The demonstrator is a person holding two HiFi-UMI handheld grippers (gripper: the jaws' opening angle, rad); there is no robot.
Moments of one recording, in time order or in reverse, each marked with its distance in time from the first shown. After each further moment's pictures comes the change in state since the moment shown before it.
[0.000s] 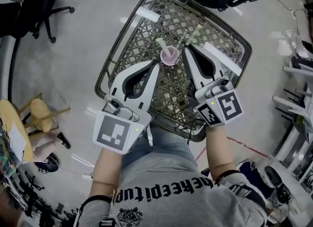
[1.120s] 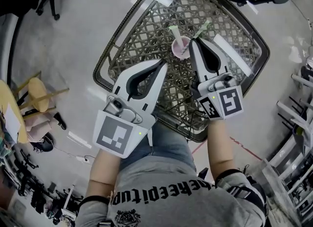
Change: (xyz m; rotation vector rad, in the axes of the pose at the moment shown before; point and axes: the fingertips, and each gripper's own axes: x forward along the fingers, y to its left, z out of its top) left arm 0.001 0.007 -0.052 -0.044 0.053 0.039; right arm 0.022 -0.017 -0.077 -0.011 0.037 0.031
